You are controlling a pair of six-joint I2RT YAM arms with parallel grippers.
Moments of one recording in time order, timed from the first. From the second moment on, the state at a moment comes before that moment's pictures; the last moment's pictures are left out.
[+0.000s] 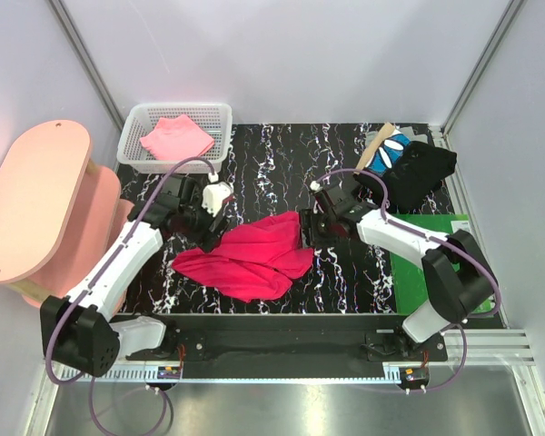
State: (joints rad) left arm -0.32 1.19 1.01 -0.79 0.23 0.39; right arm 0.61 1.57 0.99 -0.42 -0.15 0.49
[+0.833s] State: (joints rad) left arm -0.31 1.26 0.87 -0.70 0.15 0.37; right arm 0.62 1.70 0.96 -0.34 -0.14 0.50
